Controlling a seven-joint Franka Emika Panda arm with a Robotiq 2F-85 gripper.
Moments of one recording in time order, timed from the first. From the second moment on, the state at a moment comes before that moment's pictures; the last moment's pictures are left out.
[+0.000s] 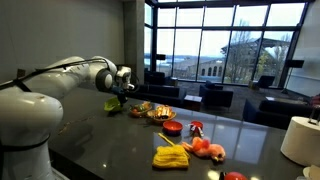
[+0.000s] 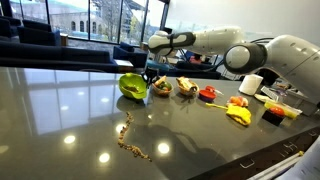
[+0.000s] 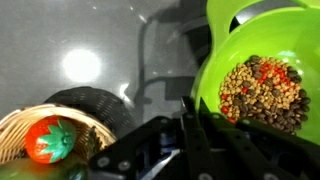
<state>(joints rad) 0.28 1.17 0.08 -0.71 0.06 1.85 0.52</state>
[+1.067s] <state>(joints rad) 0.31 1.13 0.11 -0.70 0.06 1.73 0.62</state>
